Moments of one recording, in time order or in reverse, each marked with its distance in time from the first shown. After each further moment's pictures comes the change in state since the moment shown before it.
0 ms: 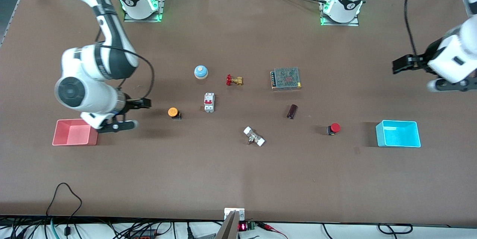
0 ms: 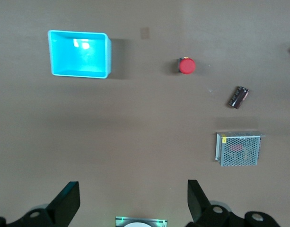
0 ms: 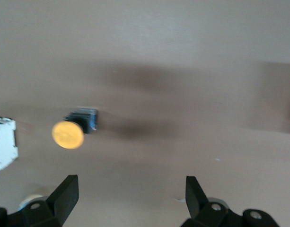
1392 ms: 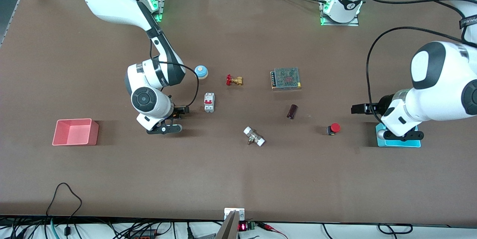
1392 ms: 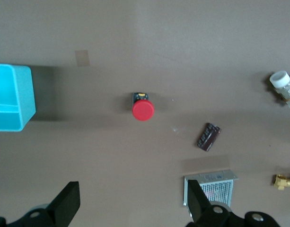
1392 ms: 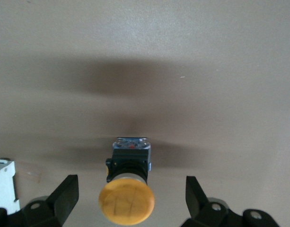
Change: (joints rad) left arm 0.000 0.292 0.005 0.005 -0.182 0.297 0.037; right arm 0.143 0.197 -0.011 0.002 0.000 0.185 0.165
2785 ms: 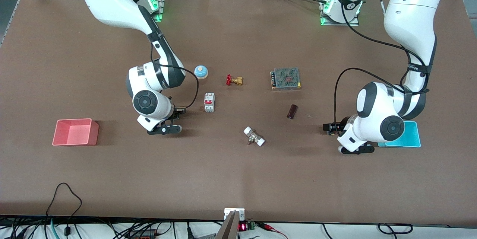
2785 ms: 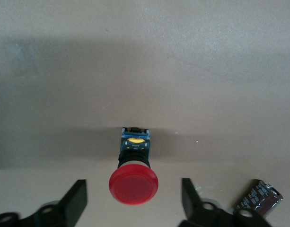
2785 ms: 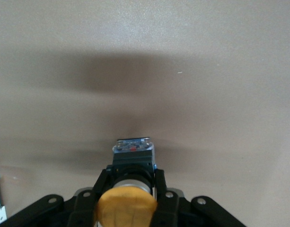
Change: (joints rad) left arm -0.070 0.246 -0.001 -0.067 0.062 0.275 -0.091; right arm -0.004 0.019 -0.001 0.000 0.000 0.001 -0.001
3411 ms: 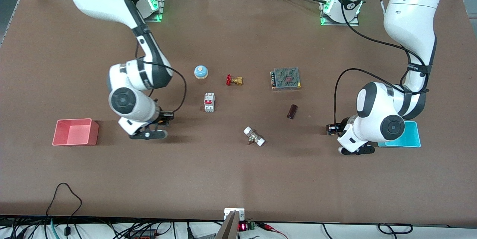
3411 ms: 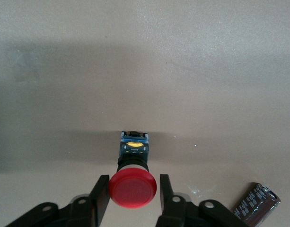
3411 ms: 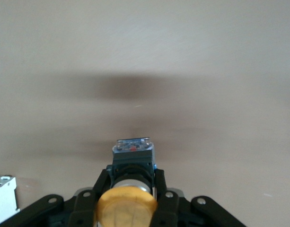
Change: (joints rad) left arm 0.000 -0.001 0.000 0.001 0.000 0.010 0.000; right arm -0.059 -0.093 -0.043 0.048 -0.002 -0.054 -0.016
